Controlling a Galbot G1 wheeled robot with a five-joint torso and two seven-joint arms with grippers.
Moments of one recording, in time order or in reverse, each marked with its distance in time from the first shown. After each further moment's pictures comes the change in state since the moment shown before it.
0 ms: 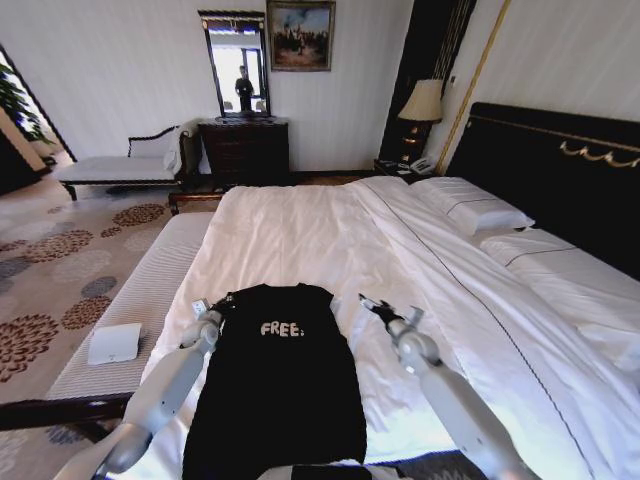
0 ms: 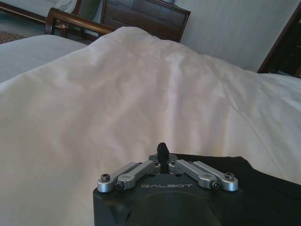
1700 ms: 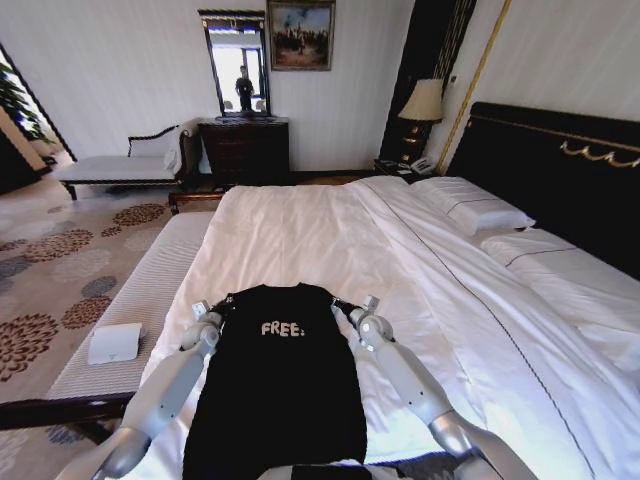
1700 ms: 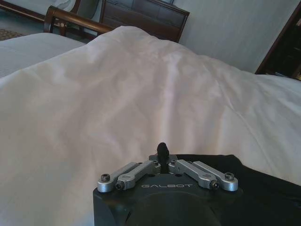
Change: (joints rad) left arm 0.026 0.002 -0.005 -0.042 -0.010 -0.001 -0.009; right arm 0.094 0.122 -0.069 -0.129 0.012 -0.040 0.019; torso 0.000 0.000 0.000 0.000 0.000
